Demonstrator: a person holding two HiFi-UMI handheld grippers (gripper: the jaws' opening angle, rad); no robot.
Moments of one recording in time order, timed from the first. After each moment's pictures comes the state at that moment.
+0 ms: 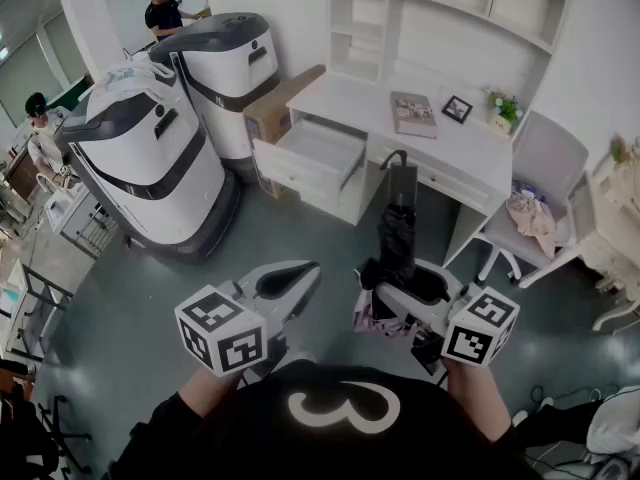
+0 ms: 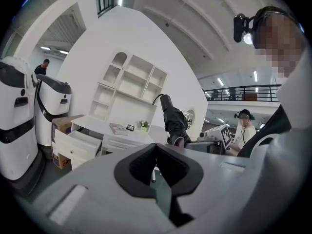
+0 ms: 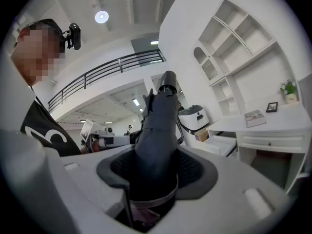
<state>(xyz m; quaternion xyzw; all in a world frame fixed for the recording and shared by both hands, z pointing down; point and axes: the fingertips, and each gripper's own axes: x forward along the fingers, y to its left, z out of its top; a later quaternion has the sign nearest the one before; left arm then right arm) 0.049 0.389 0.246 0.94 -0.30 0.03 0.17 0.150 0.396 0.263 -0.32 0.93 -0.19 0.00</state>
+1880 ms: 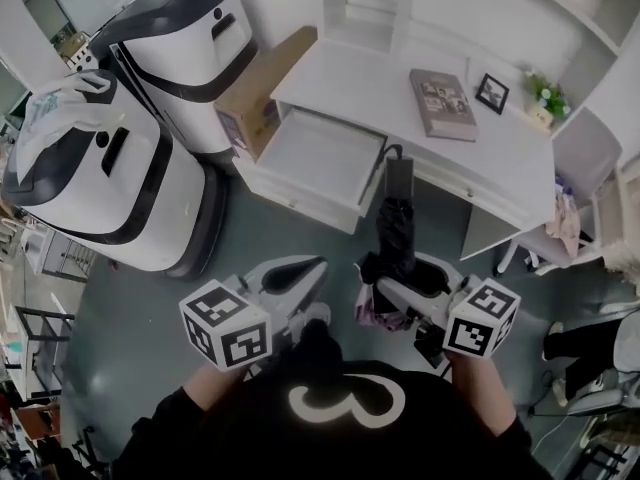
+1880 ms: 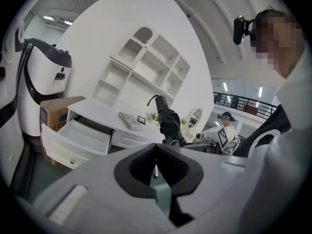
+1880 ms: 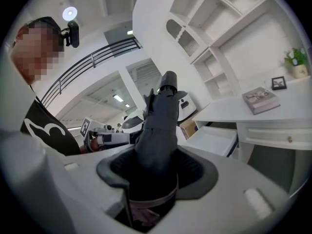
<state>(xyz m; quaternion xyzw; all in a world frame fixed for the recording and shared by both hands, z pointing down) 0.011 0.052 0.333 0.93 -0.24 0.07 0.27 0.103 0.068 0.355 -0.35 0.89 -0.29 -0.03</state>
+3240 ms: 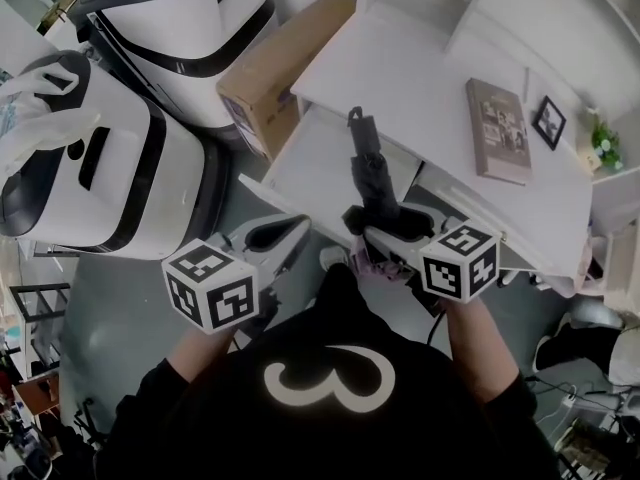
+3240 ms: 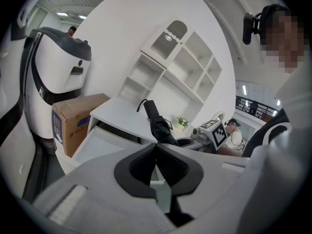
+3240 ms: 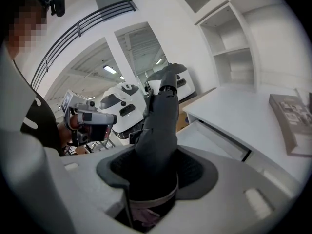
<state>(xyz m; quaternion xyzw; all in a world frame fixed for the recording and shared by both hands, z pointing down) -0.052 -0.207 0.390 0.89 -0.31 0.10 0.32 0.050 -0.213 0.447 -0.32 0.88 -0.30 -0.21</state>
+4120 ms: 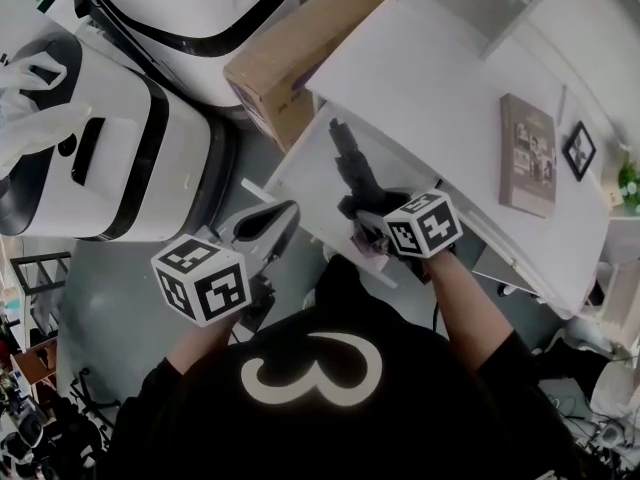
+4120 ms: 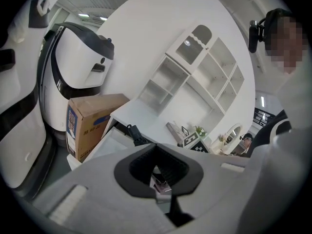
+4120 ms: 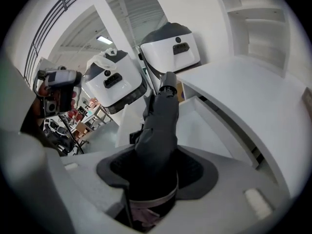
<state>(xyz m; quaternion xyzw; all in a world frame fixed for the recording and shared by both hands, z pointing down) -0.083 -0.292 0.426 0.84 -0.39 0.08 0.37 0.033 -0.309 0.582 -0.25 0.84 -0.32 -0.37</state>
